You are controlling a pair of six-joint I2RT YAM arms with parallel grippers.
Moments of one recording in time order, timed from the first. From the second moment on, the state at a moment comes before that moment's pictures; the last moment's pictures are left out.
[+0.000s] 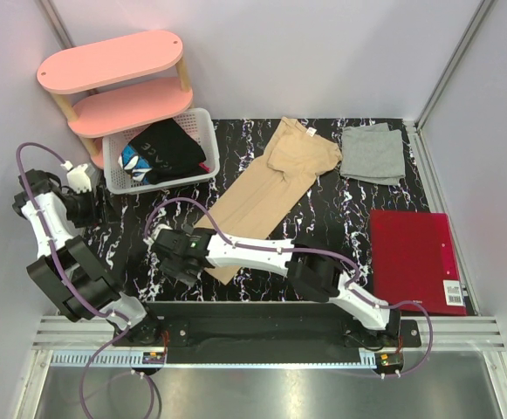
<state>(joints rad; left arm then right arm) 0.69 1.48 1.23 -1.00 0.60 0.53 1.29 2.35 2.07 -0.82 0.31 0.11</state>
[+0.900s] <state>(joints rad) 0.69 1.48 1.20 -0.99 0.59 0.57 1.18 2.41 2.07 -0.80 0.28 0.17</state>
